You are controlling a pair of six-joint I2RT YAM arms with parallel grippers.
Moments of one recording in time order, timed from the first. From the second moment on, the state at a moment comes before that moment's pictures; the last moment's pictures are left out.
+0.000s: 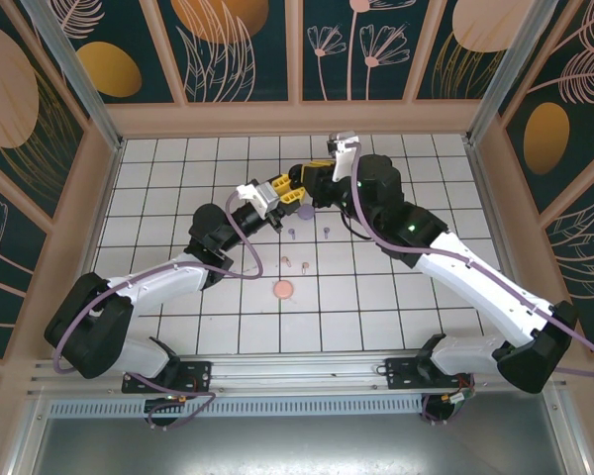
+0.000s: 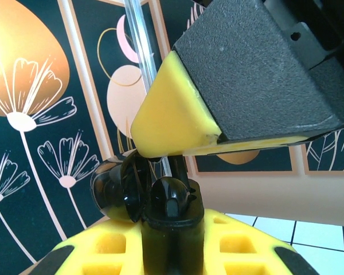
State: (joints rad) left arm -0.66 1.42 0.73 1.02 0.38 0.10; right arm 0.81 1.25 1.28 -0.25 0.11 0.35
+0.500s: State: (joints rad) left arm -0.66 1.43 0.73 1.00 0.37 0.09; right arm 0.82 1.25 1.24 -0.22 0.10 0.22
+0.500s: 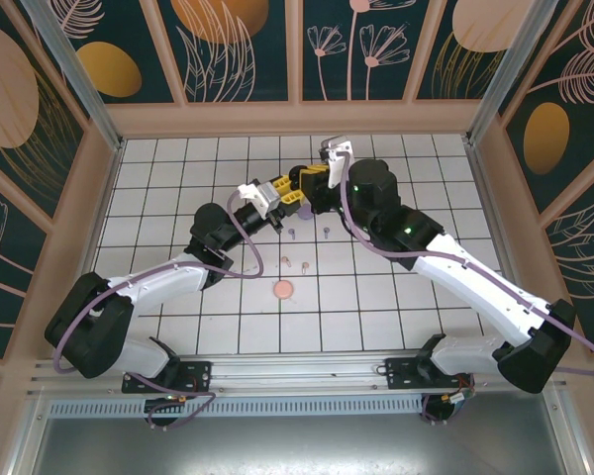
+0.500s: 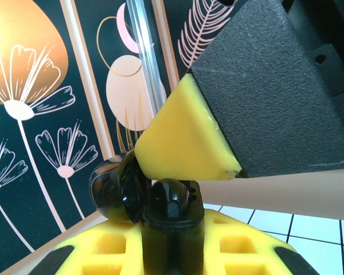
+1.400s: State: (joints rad) left arm -0.66 1.46 0.73 1.03 0.39 0.07; right arm 0.72 1.22 1.38 -0.31 0.11 0.44
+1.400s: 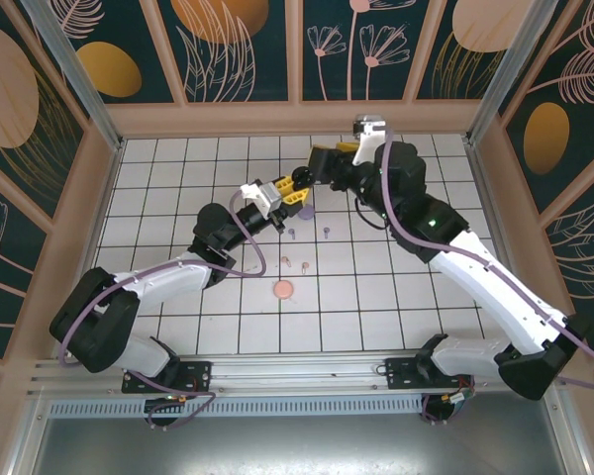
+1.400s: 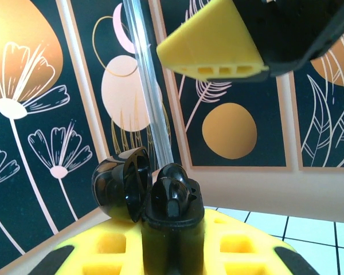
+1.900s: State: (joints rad) left arm -0.66 1.48 0.73 1.01 0.46 0.07; right arm 0.60 1.59 1.72 -0.62 -0.14 0.42
